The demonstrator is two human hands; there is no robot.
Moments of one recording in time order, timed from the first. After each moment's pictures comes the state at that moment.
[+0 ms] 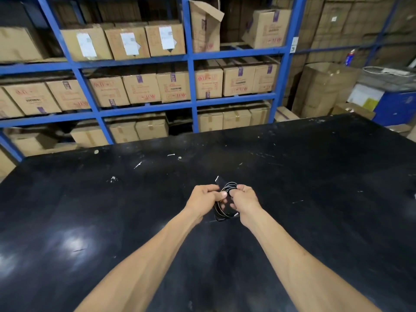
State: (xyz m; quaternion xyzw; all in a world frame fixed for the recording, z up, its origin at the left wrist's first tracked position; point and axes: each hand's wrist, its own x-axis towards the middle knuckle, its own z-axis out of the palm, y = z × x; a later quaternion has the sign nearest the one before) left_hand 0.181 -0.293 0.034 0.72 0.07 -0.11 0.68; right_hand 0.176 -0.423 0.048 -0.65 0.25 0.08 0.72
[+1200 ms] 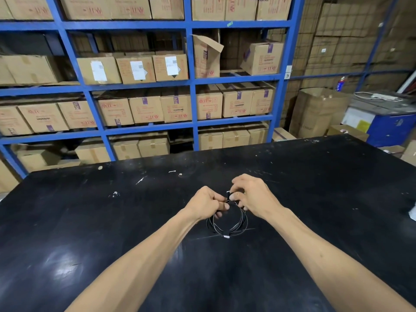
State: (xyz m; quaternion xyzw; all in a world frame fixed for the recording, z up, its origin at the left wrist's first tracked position) left_hand 0.177 -0.296 0.077 0.82 -0.05 -0.13 0.56; right_hand 0.166 -0.478 0.116 -0.94 -0.16 -0.05 0.30
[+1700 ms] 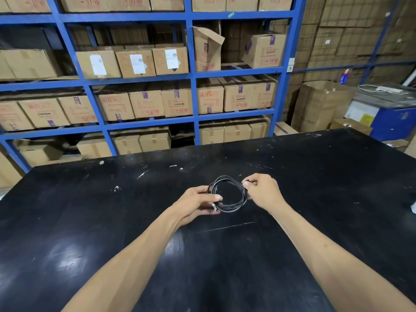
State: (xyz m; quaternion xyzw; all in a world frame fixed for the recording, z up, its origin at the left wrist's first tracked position) left_hand 0.164 -0.268 0.070 0.62 0.03 -0.19 0.76; right_hand 0.182 -0.490 0.092 -0.89 0.04 -0.04 0.45
